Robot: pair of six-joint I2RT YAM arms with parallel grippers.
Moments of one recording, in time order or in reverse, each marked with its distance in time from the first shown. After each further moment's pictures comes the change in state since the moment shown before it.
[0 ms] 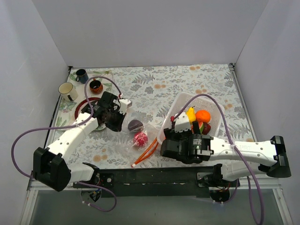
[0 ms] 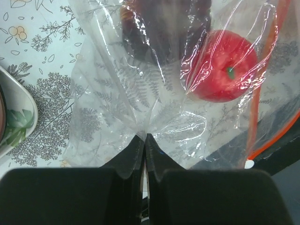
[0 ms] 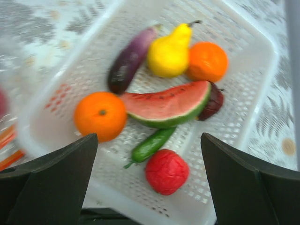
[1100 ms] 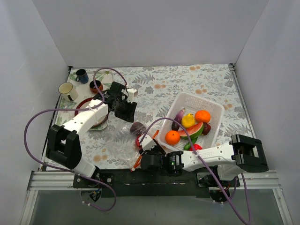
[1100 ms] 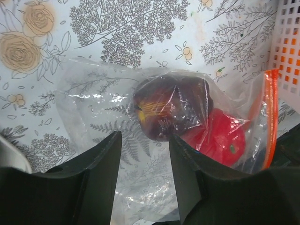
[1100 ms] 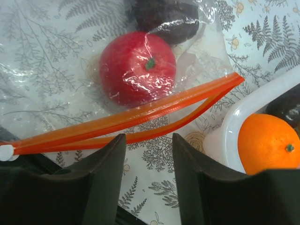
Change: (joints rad) left arm 0.000 0.206 0.129 0.153 0.053 -0.113; right arm 0.190 0.274 -0.235 0.992 -0.227 -0.571
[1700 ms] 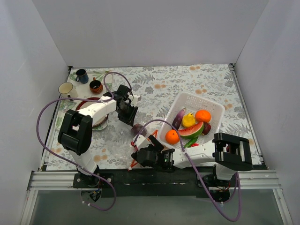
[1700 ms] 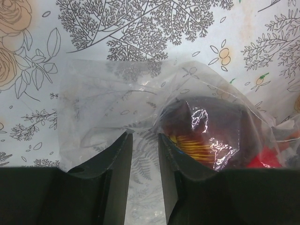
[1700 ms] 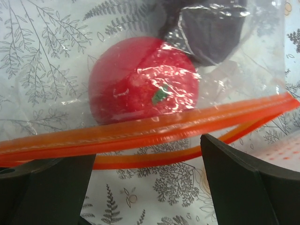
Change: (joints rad) left arm 0.000 0.235 -0.001 0.043 -0.010 0.022; right arm -0.096 0.139 -0.045 0.221 -0.148 -0.146
